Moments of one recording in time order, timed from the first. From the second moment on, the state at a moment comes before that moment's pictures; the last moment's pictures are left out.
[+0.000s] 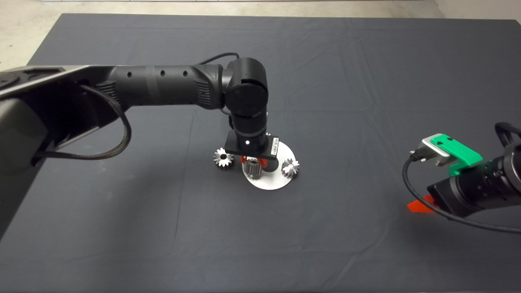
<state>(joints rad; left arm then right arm) -0.37 2.84 -1.29 0.29 1.49 -1.38 0.49 2.06 -0.43 -0.25 -1.53 1.33</state>
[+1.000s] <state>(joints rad) -0.40 2.81 -1.16 0.33 1.52 -1.53 0.46 2.06 -0.44 -0.25 -1.53 1.33</state>
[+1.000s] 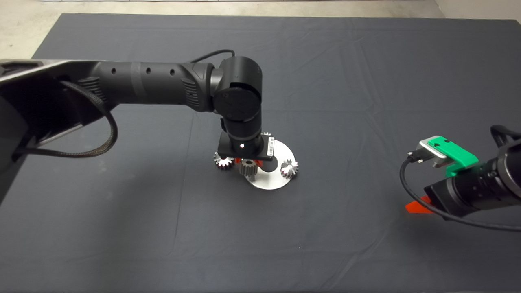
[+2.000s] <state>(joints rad) -0.40 2.77 -1.01 0.58 1.52 -1.67 0.46 2.08 -0.44 -0.25 -1.53 1.33</state>
